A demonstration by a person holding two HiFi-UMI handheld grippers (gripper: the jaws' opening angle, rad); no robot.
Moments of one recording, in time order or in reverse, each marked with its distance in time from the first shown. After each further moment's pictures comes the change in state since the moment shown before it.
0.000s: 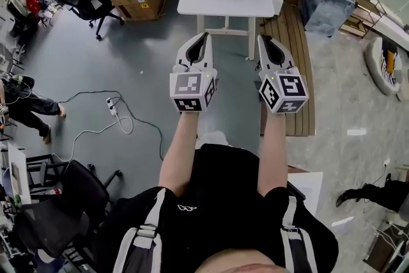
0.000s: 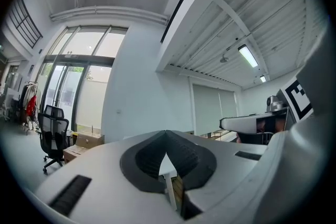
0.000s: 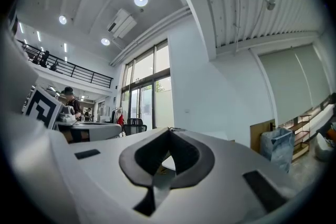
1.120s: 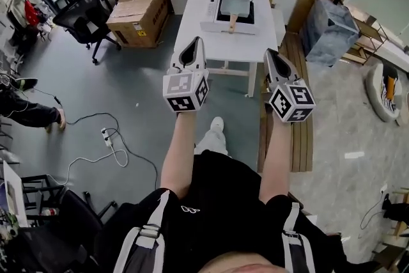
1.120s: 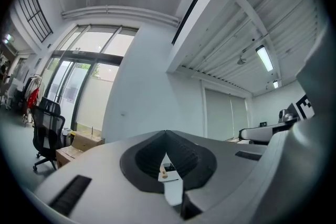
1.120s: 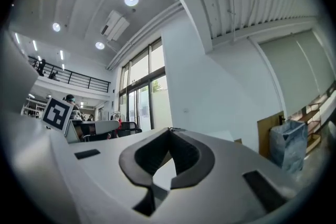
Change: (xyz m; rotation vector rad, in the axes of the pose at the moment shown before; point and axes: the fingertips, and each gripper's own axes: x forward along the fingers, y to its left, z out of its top) left arm 0.215 0.120 0.009 -0.070 -0.057 0.058; right arm 0.192 -0.121 -0.006 0.067 -0.002 0.030
